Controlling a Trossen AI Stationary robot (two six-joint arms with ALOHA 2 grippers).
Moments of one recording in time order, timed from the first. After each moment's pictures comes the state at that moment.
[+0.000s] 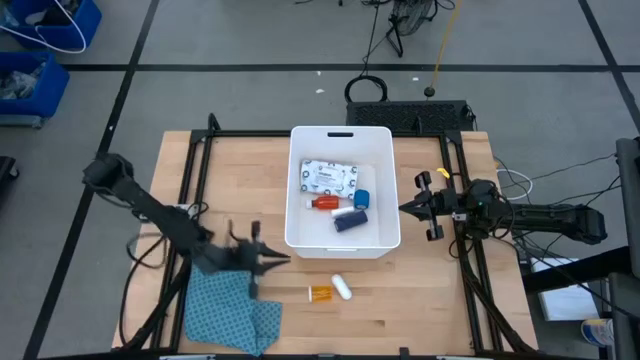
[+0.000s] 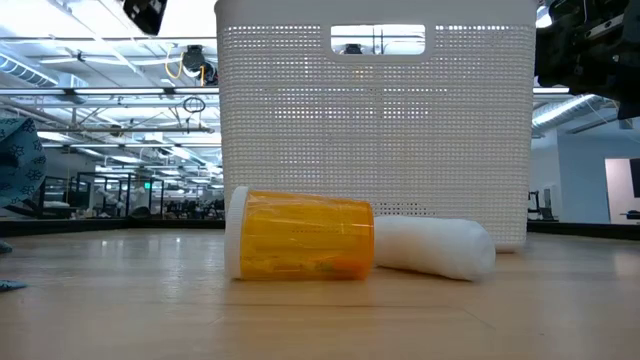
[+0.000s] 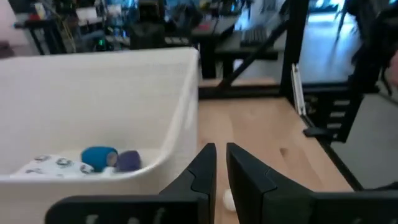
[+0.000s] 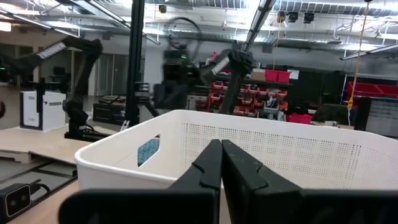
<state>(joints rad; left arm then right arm) -0.63 1.24 0.60 0.46 -0.63 -0.09 -0.24 0.44 0.02 0.68 -0.39 -0.01</state>
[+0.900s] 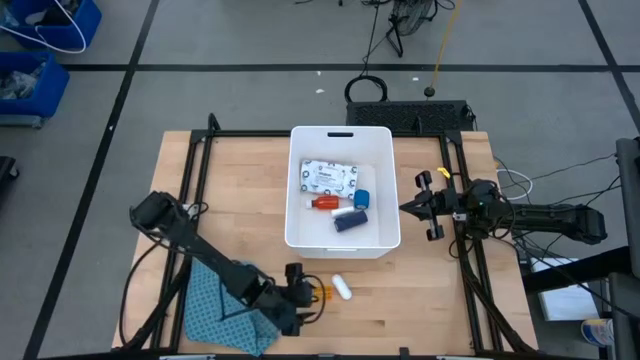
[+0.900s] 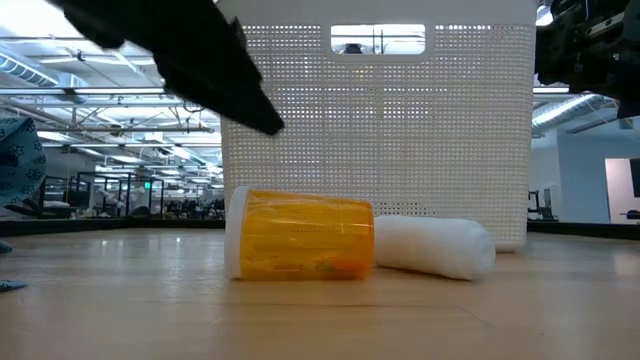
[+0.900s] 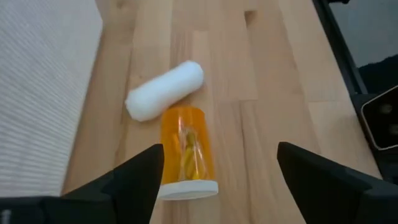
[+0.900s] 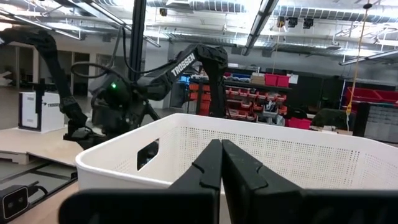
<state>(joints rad) -0.62 1.87 1.19 -0.15 -0.40 -0.43 -0.24 0.44 0.02 0.69 -0.39 -0.02</state>
